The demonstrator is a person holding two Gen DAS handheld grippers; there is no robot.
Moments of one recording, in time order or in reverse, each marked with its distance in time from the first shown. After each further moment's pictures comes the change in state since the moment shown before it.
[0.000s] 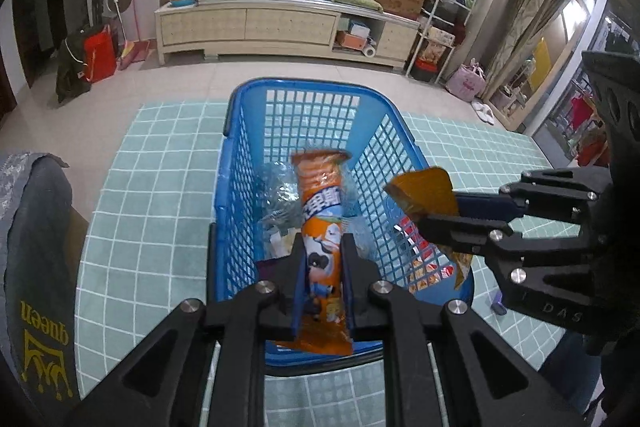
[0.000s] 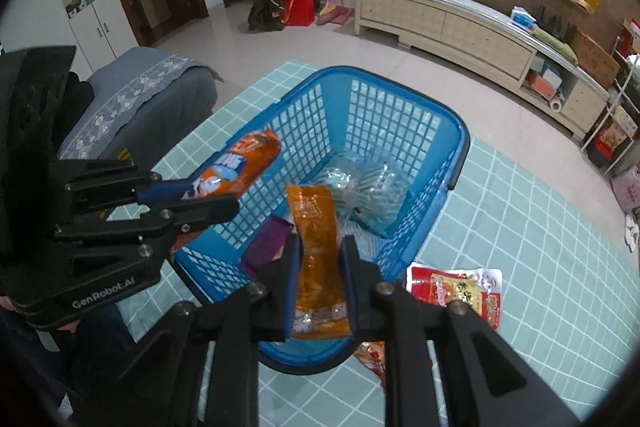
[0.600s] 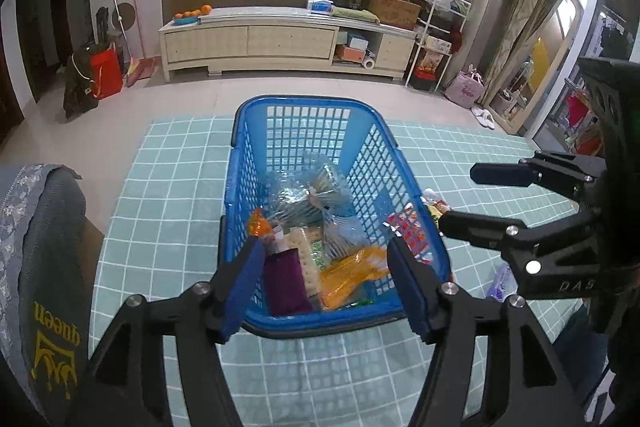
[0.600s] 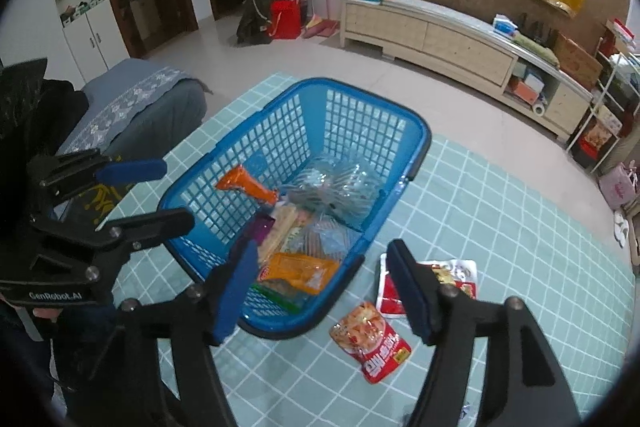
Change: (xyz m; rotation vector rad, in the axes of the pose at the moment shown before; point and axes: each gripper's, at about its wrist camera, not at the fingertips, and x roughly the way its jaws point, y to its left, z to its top) left arm -0.033 -0.011 -0.014 0.038 -0.043 0.015; right arm -0.033 -0.010 -0.013 0.018 -0.057 -0.045
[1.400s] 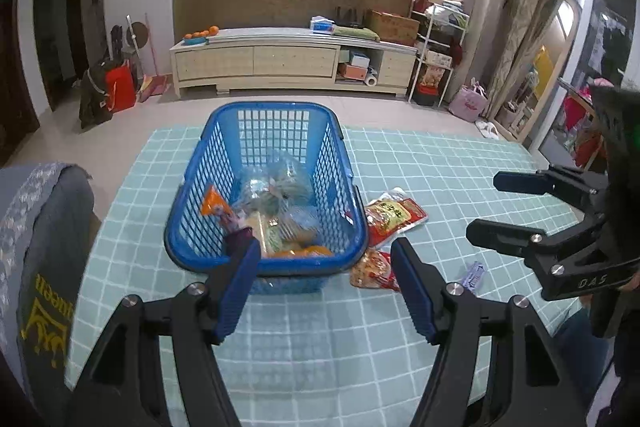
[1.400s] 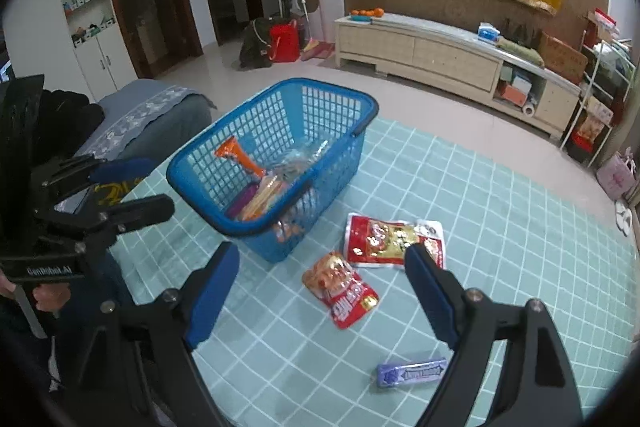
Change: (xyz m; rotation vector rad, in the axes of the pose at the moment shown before) left arm -0.020 -0.073 -0.042 -0.018 -0.089 0.058; right arm -0.053 -0.049 -0.075 0.018 -0.105 0.030
